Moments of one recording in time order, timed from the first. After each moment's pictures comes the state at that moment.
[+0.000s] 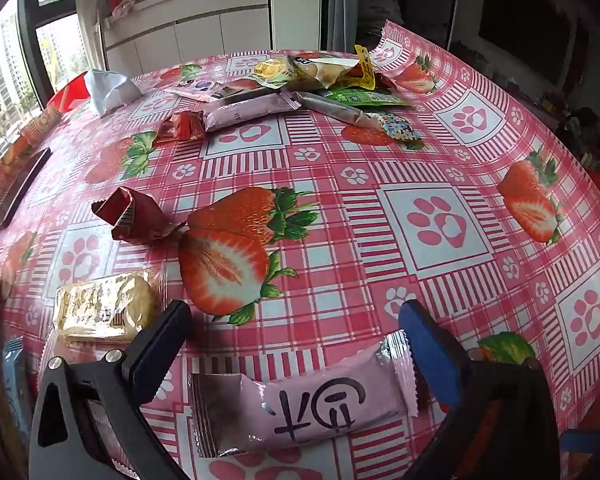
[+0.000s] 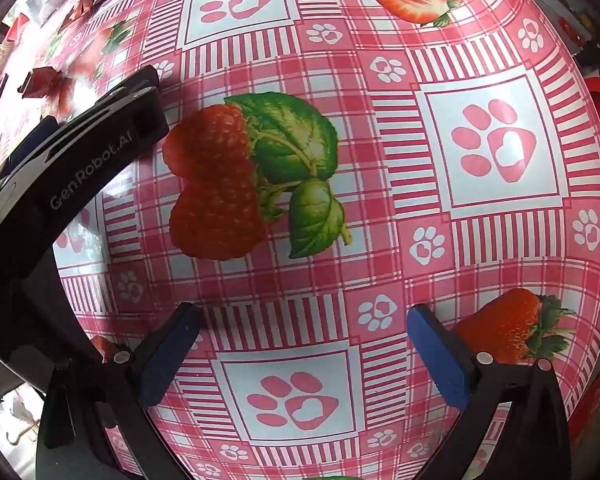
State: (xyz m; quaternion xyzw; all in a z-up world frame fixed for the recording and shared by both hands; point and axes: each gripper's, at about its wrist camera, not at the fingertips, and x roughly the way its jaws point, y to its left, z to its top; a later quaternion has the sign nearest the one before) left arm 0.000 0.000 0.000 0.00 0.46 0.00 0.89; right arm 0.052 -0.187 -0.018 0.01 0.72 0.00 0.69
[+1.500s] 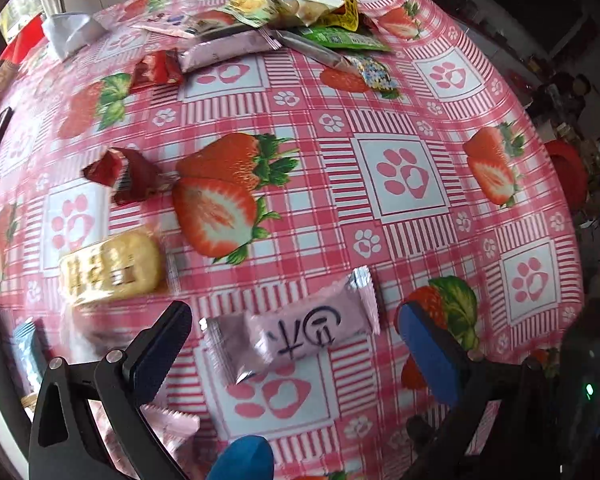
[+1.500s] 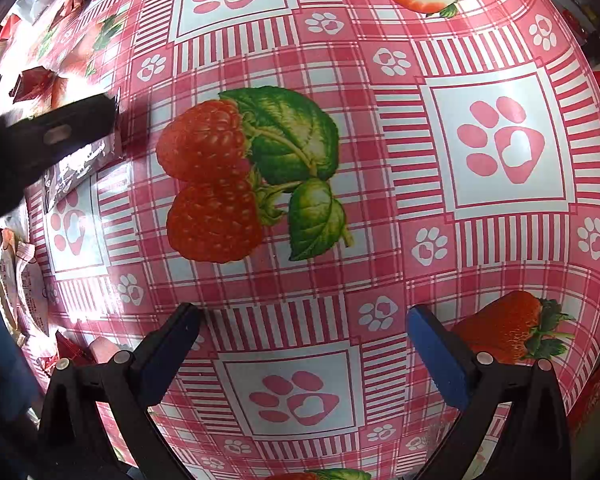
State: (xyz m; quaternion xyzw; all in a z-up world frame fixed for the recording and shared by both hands) left arm 0.010 0.027 0.032 -0.04 0.62 -0.07 0.78; right arm 0.076 -0.190 -0.023 0.01 0.74 0.00 0.67
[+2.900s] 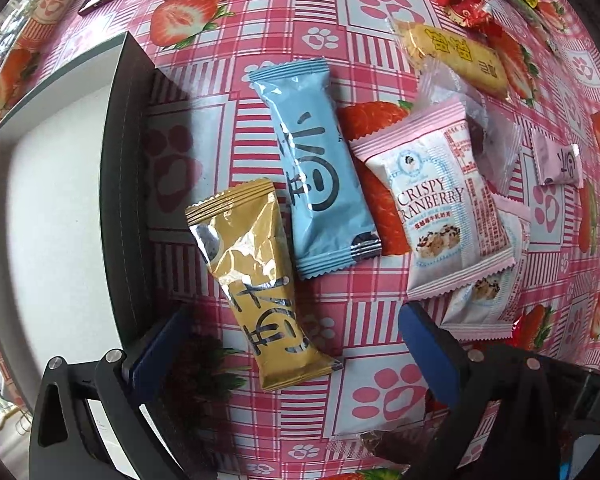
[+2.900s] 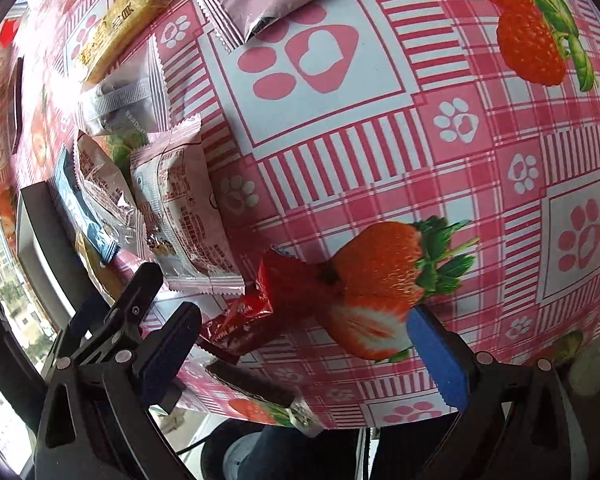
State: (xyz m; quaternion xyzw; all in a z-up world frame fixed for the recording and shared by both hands) left arm -0.071 0.202 -0.034 -0.07 0.72 0.05 0.69; right arm 0.037 -0.055 -0.037 0.17 0.82 0.02 0.55
